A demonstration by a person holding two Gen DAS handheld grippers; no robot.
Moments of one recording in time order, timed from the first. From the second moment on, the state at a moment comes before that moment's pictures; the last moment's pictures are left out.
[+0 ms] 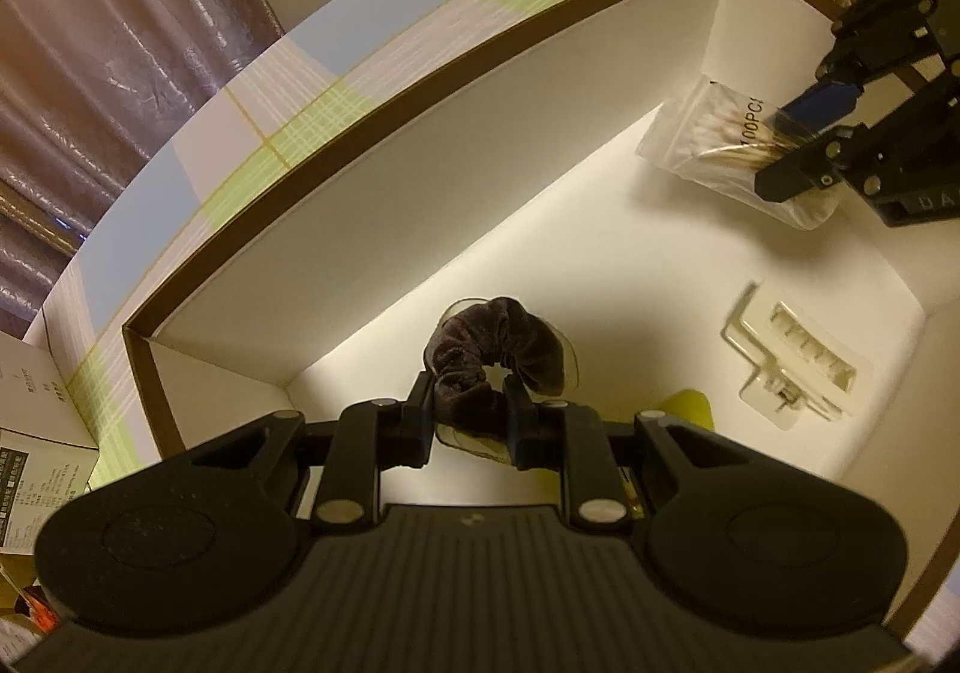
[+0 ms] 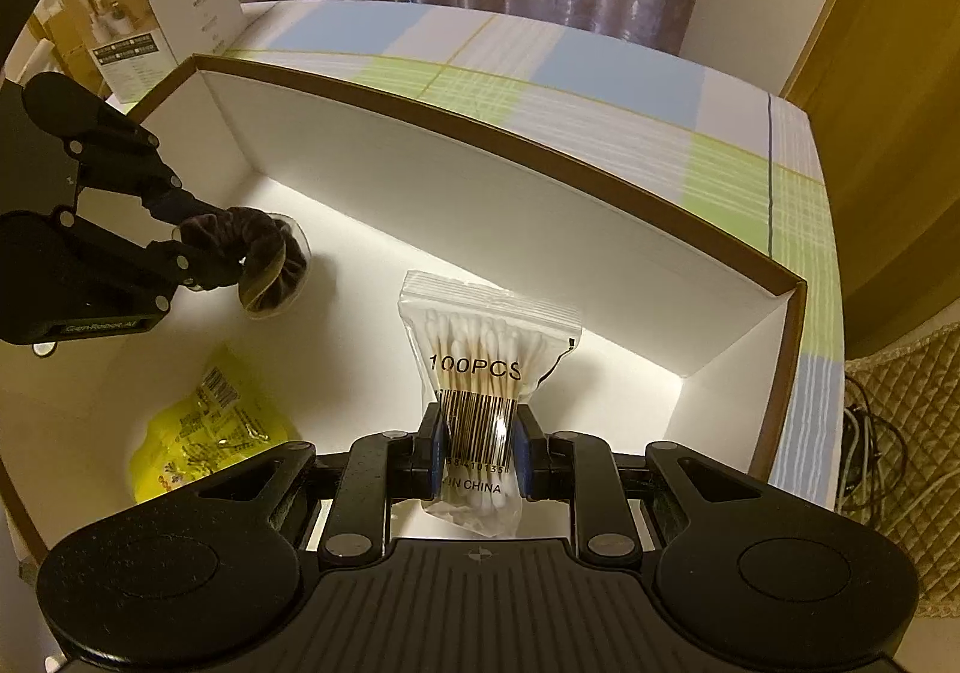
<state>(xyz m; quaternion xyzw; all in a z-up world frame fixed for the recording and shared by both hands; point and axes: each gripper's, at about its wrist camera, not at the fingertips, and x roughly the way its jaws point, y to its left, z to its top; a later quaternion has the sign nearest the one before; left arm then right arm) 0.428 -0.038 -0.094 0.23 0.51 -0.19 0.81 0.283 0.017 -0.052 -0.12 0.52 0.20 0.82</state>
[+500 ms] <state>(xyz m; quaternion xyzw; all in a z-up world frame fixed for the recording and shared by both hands) 0.426 -0.043 -0.097 0.23 0.51 -0.18 0.81 0.266 0.034 -0.046 -0.19 0.47 0.23 0.83</state>
